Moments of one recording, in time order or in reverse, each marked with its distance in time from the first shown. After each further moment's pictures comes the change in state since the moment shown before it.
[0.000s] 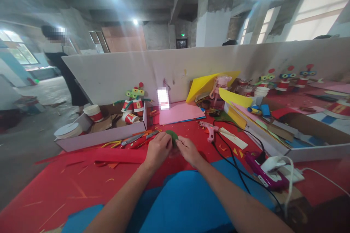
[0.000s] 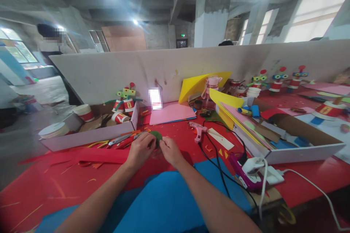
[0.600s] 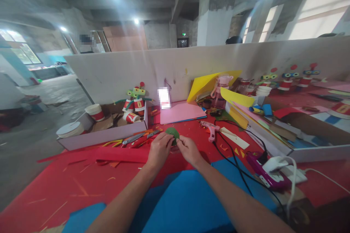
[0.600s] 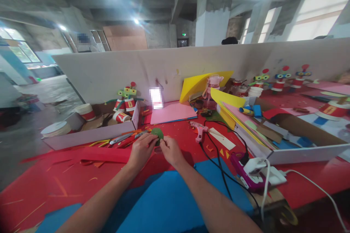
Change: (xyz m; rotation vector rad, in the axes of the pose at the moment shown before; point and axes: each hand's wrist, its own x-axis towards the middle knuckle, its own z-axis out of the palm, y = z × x) left_hand -0.005 0.002 0.006 -0.167 0.056 -0.084; right_hand 0.001 0.007 0.003 -0.078 0.075 -0.082
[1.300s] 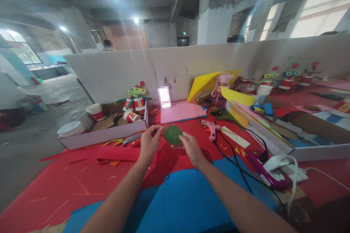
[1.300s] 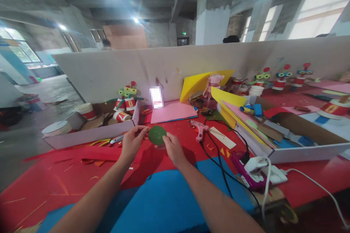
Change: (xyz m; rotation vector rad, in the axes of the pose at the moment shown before) left_hand 0.018 -0.013 -0.021 -0.472 0.130 -0.664; right_hand -0.002 -0.020 0.001 0.206 0.095 0.032
